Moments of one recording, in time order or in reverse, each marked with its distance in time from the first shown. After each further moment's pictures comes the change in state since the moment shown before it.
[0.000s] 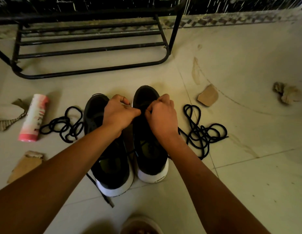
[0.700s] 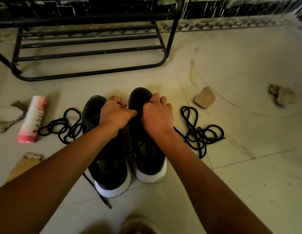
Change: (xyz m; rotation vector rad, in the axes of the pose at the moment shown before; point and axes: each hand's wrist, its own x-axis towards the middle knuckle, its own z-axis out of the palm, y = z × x) left_hand 0.001 0.001 -0.004 0.030 -0.005 0.009; right_hand -0.002 -0.012 -0.015 -0.302 -0.075 -0.161
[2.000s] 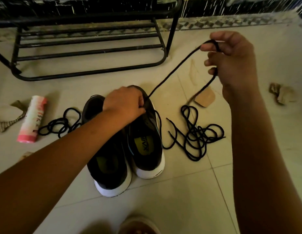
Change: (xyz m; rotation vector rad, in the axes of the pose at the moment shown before) left_hand -0.005 0.039 -0.004 0.819 -0.138 0.511; right_hand 0.012 0.103 -0.104 1.137 0.478 0.191
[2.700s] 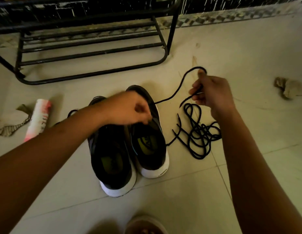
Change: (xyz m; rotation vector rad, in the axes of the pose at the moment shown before) left_hand -0.012 -0.005 -0.030 -0.172 -0.441 0.199; right_hand -0.022 0.049 0.015 0.017 -0.034 0.413
